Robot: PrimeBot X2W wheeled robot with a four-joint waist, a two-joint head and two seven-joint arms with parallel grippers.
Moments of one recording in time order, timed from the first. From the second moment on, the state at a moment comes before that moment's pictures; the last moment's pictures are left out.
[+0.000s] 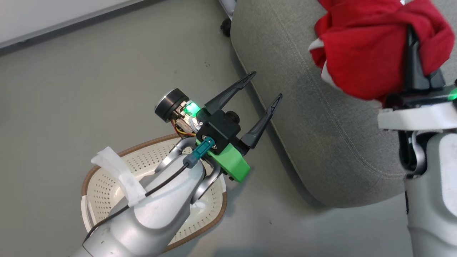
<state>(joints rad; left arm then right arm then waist) -0.72 0.12 -0.82 0.36 -0.29 -0.06 -0.26 -0.47 -0.06 -0.11 0.03 0.12 0.13 -0.26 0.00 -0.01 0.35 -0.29</state>
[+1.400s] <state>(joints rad) -0.86 0.20 -0.84 0.27 -0.24 -0.05 -0.21 -1.03 -0.26 -0.43 0.59 -0.03 0.13 -0.26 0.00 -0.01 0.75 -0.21</state>
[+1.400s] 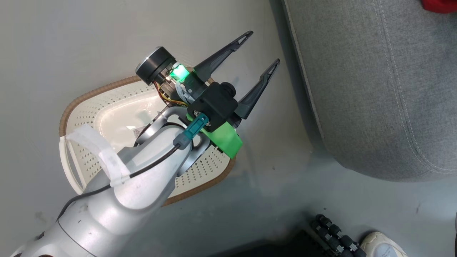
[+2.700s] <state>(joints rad) -0.58 0.20 -0.63 0.30 -0.36 0.04 -0.26 -0.52 -0.17 -0.13 0.30 0.07 0.13 -0.26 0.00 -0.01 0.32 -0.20</state>
